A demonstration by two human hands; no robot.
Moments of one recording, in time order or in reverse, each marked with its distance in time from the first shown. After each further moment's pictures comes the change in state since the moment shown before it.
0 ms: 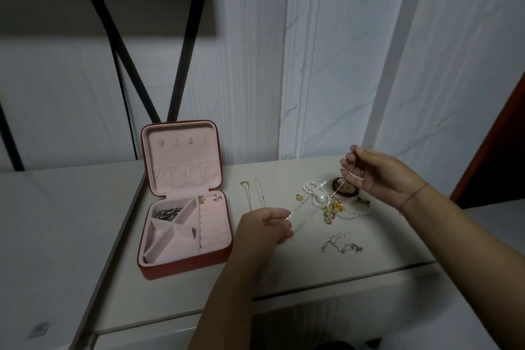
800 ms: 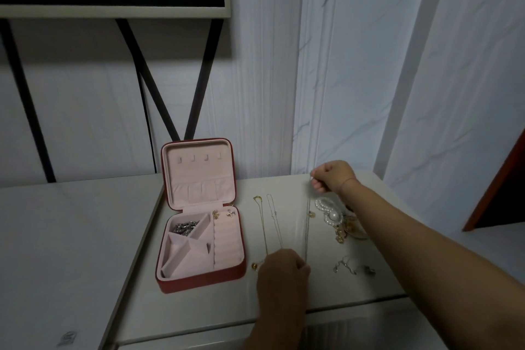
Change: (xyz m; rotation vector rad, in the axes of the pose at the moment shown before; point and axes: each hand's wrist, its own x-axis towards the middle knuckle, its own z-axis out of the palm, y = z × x) left_hand -0.014 -0.022 0.027 0.752 0.185 0.120; right_hand 0.082 0.036 0.054 -0.726 0.235 -0.009
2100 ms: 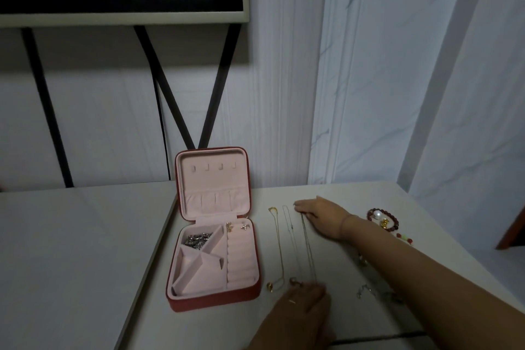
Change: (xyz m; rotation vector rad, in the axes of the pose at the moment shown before) left_hand 0.000 -0.061 0.021 0.281 -0.152 0.650; right_hand 0.026 0.052 0.049 -0.960 -0.448 -0.533
